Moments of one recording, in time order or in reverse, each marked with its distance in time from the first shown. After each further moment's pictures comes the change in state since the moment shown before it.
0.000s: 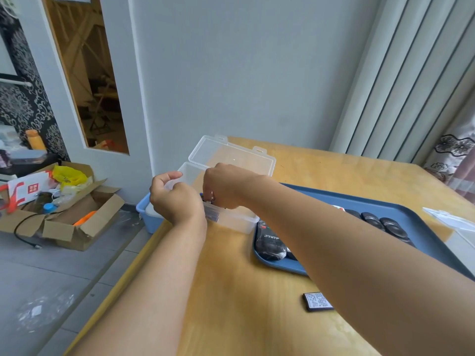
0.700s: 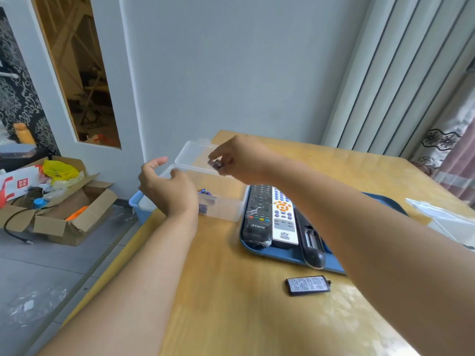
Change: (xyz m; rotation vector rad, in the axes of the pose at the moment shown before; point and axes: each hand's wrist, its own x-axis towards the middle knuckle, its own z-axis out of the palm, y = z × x) left_hand -0.002 -0.008 0.001 0.181 -0.080 0.163; right_hand -0.050 0.043 -0.030 0.331 0.234 0.074
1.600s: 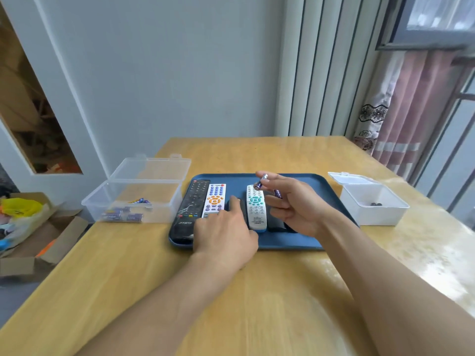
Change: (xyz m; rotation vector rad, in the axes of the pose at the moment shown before) left_hand -0.218 0.061 0.001 1.321 -0.991 0.801; right_hand -0.206 0.131 -0.013 1.592 0.219 0.497
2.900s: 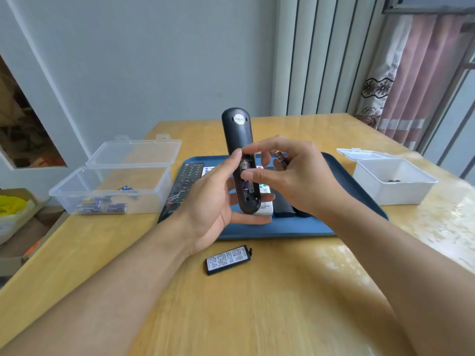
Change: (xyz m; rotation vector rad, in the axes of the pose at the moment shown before) left_hand 0.031 -0.031 0.003 -1.769 -0.487 0.033; right_hand -0.011 0.005 0.022 -0.776 0.138 -0.672
